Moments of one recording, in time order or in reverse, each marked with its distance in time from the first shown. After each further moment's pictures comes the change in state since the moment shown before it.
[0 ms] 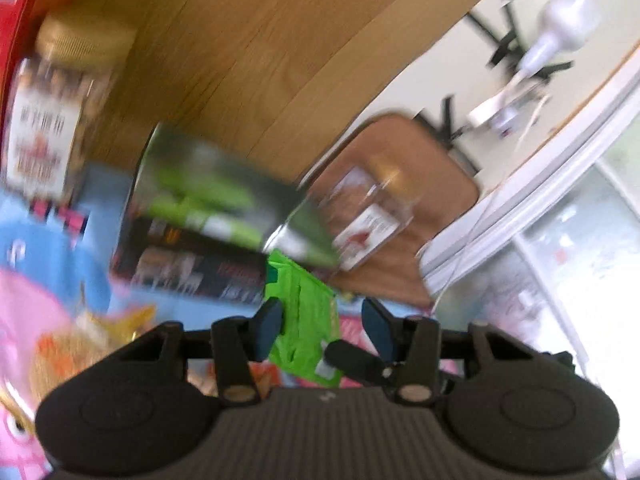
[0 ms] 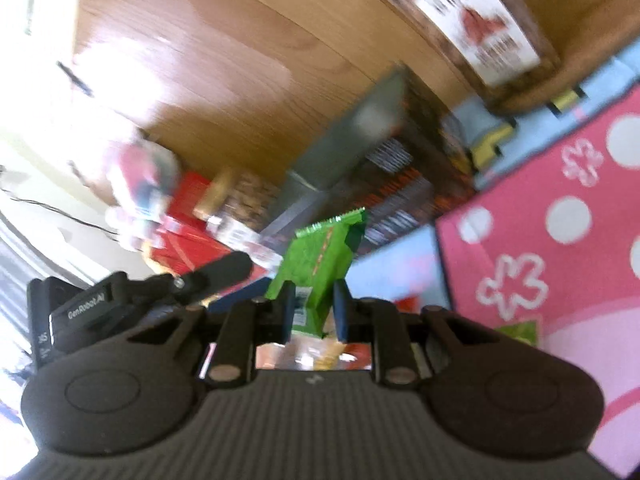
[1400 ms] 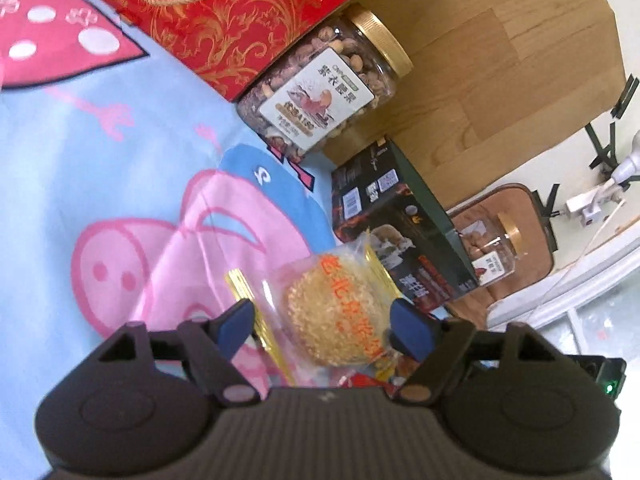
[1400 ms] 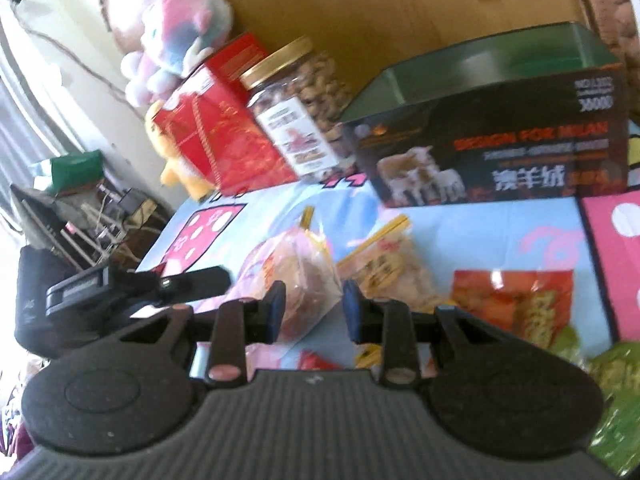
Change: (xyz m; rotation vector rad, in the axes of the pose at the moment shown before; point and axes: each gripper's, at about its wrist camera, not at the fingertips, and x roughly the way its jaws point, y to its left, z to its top) left arm -0.076 0.145 -0.072 -0.330 -0.109 0.142; right arm 0.097 0.050 -0.056 -0.379 0.232 -0.076
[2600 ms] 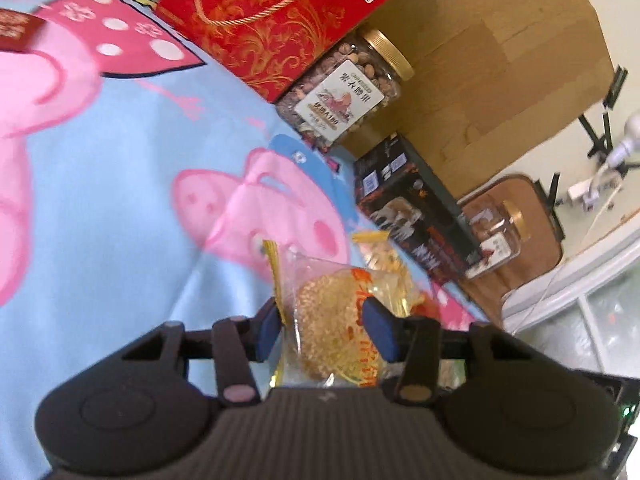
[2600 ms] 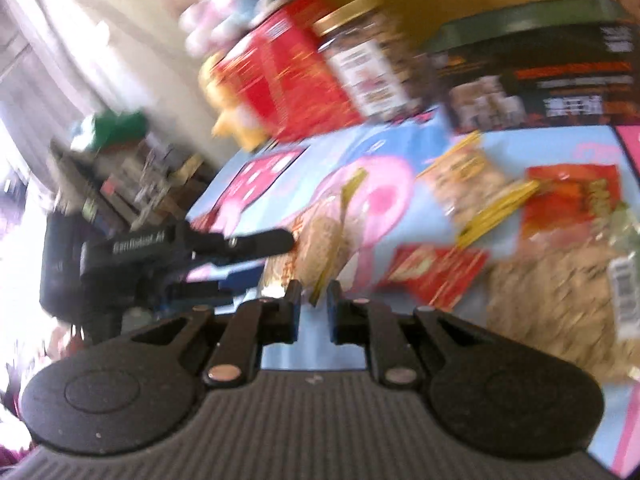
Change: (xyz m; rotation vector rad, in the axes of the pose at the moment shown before) left arm -0.071 0.000 -0.050 0.029 -0.040 0.097; right arm -0.028 0.057 -0.061 -0.055 0.117 0.112
